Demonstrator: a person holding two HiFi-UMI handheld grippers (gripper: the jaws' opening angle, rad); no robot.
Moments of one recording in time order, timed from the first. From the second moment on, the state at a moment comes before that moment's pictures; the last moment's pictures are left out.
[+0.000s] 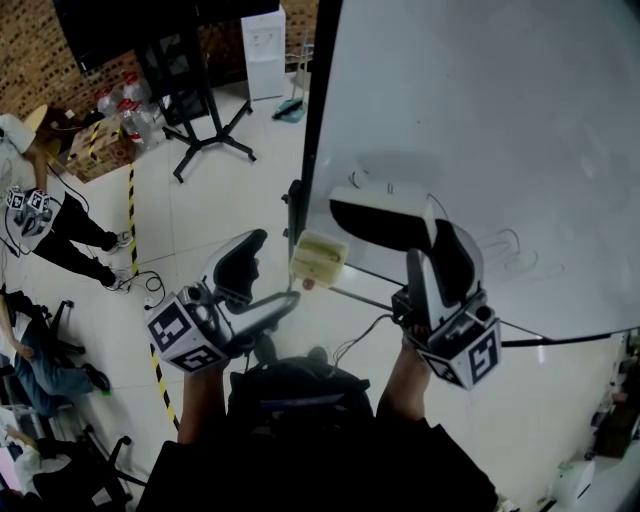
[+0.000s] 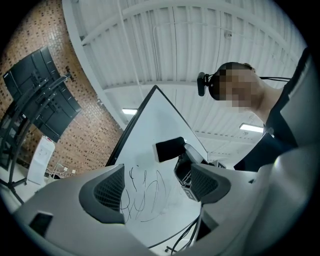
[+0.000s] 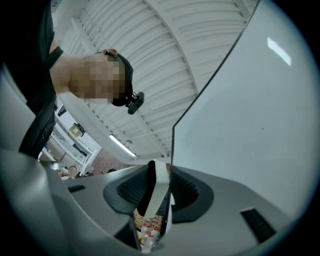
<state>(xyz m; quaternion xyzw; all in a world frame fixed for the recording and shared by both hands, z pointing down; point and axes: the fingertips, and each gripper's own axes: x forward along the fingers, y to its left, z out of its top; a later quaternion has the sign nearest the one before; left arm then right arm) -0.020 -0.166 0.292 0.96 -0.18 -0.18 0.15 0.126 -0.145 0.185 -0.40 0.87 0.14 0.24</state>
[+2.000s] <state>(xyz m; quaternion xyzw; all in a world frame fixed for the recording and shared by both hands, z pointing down) -0.039 -0.175 0.325 0.95 -0.20 -0.18 0.18 0.084 -0.206 0.346 -0.39 0.92 0.07 0.01</state>
